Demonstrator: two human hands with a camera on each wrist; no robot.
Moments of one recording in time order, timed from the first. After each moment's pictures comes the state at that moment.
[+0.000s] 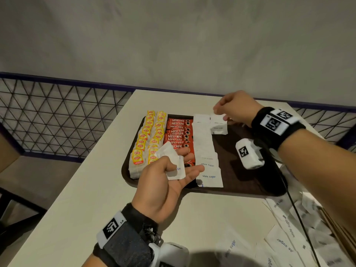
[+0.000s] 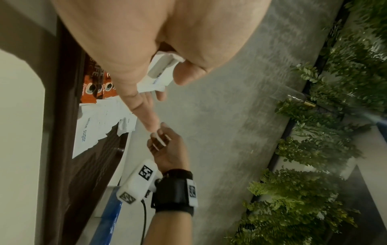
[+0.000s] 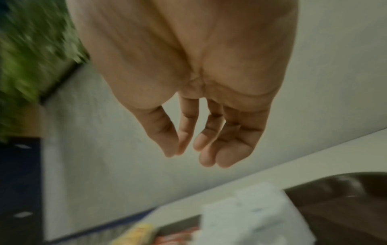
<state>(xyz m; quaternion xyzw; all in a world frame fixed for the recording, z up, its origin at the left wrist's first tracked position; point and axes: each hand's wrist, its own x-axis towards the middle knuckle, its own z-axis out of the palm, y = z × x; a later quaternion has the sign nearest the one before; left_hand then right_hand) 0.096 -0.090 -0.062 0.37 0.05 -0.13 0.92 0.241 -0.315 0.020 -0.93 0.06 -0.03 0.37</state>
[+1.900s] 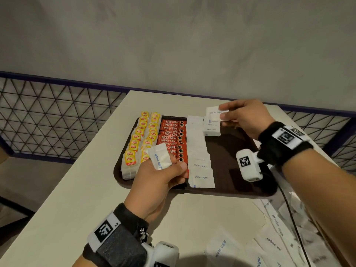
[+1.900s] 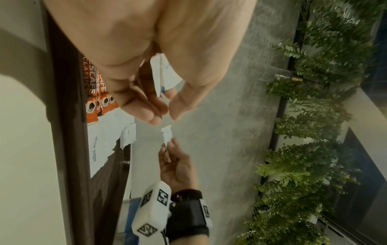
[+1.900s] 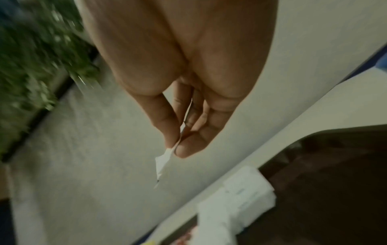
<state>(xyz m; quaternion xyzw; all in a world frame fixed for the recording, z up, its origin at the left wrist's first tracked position) 0.100 -0.090 -0.074 0.53 -0.01 -0.07 0.85 0.207 -0.339 0.011 -0.79 0.07 -0.08 0.61</state>
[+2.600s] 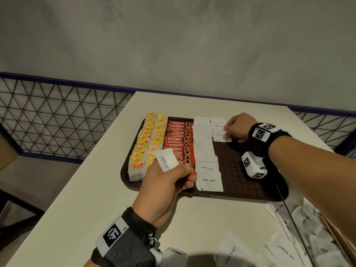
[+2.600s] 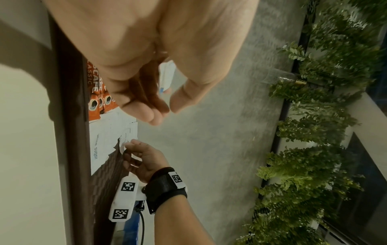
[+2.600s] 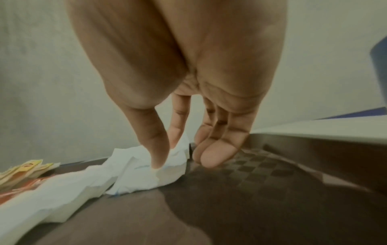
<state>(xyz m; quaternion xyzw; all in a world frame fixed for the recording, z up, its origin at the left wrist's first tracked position) 0.098 -0.090 -0.069 0.51 0.01 -0.09 0.86 0.267 -0.349 -0.031 -0.94 0.15 0.04 0.29</state>
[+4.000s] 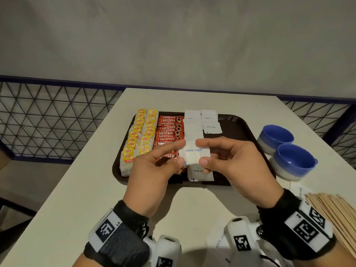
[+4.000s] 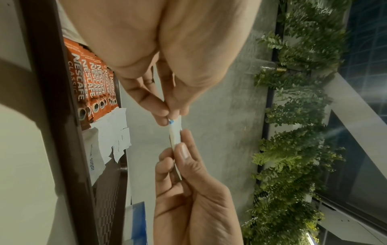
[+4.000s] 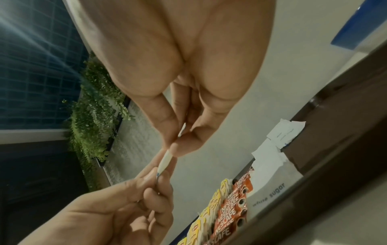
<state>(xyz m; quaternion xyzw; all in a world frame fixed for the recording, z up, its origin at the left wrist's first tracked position) 0.099 -0.085 -0.078 0.59 -0.11 -0.01 0.80 0.072 -0.284 -0.030 -0.77 -0.03 -0.05 0.64</state>
